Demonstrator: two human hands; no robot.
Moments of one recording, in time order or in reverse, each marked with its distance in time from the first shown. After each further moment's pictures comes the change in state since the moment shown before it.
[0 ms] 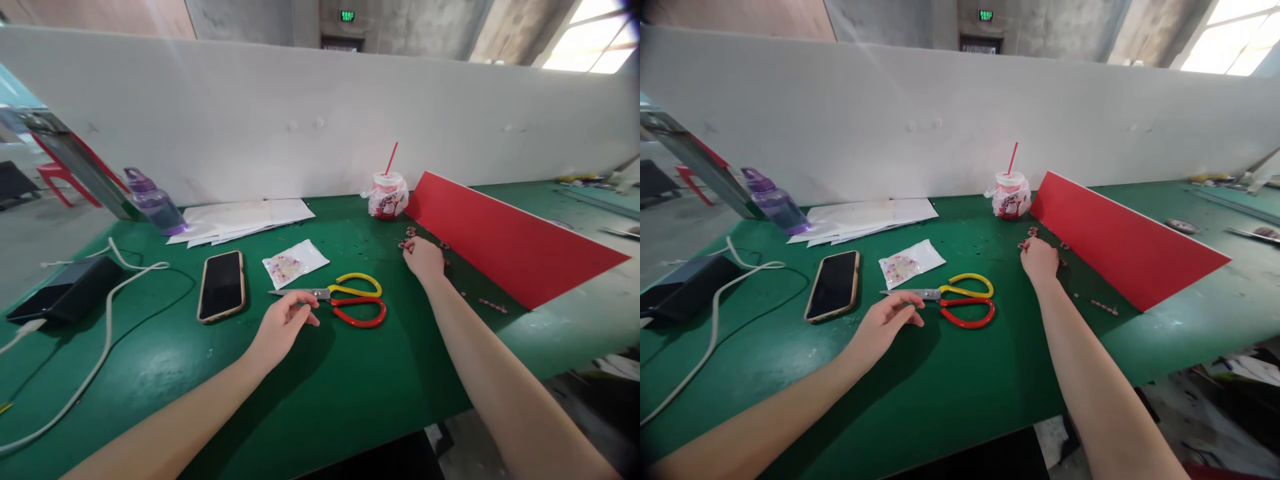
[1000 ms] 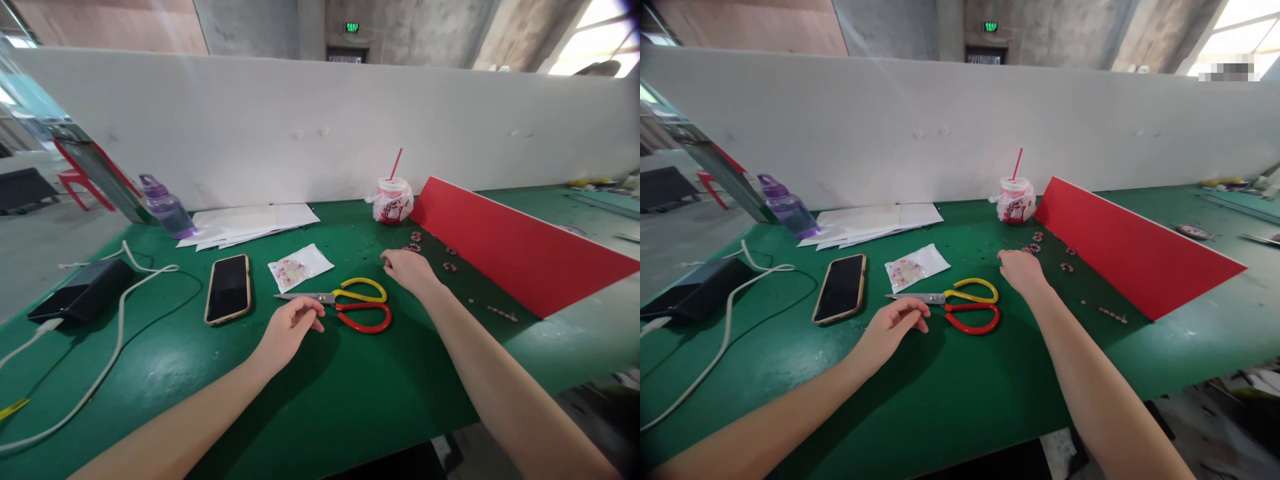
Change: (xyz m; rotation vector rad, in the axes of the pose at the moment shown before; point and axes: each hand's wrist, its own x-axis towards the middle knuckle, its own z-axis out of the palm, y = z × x) left_hand 0.000 0.004 -0.001 0.030 -0.021 -0.019; right_hand -0.020 -0.051 -0.024 -0.171 -0.305 -0.420
